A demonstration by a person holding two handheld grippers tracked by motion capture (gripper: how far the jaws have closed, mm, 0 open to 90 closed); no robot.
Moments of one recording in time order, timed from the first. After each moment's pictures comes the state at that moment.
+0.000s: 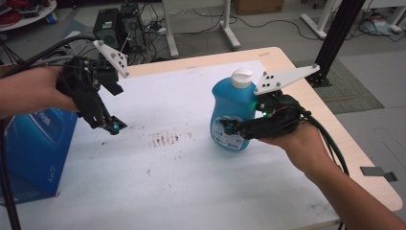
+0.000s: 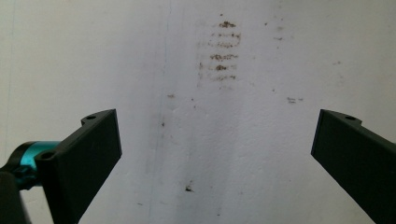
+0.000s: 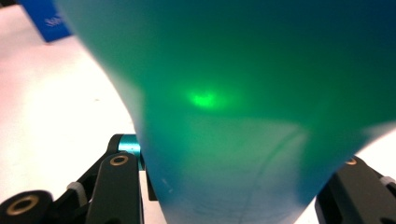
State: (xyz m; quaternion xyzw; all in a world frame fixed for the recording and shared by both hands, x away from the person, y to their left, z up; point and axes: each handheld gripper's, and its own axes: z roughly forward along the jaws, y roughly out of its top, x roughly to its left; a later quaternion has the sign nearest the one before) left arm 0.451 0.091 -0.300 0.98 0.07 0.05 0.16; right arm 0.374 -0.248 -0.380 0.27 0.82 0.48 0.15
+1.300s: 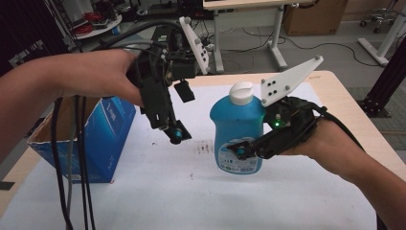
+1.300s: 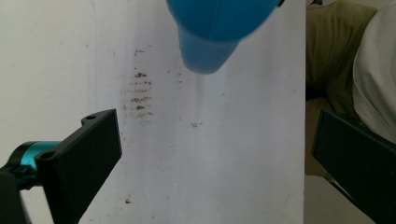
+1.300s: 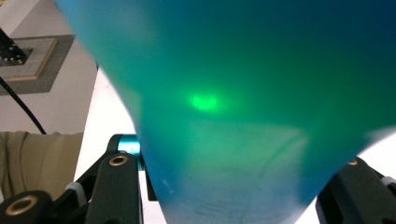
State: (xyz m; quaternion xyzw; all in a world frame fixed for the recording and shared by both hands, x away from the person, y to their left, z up) left arm 0.392 0.051 -0.230 0.98 0.02 -0.02 0.17; right arm 0.378 -0.170 -0.330 0.05 0.88 0.47 0.02
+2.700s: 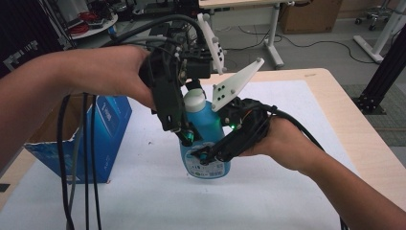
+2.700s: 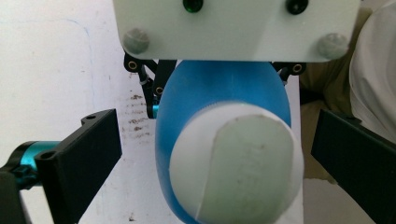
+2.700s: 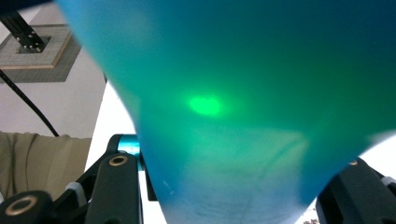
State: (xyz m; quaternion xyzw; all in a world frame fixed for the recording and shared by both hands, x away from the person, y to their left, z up) left arm 0.385 0.023 -0.227 0.99 -0.01 -0.01 0.16; right arm 0.378 -0.116 -0.333 0.02 0.89 0.45 0.00
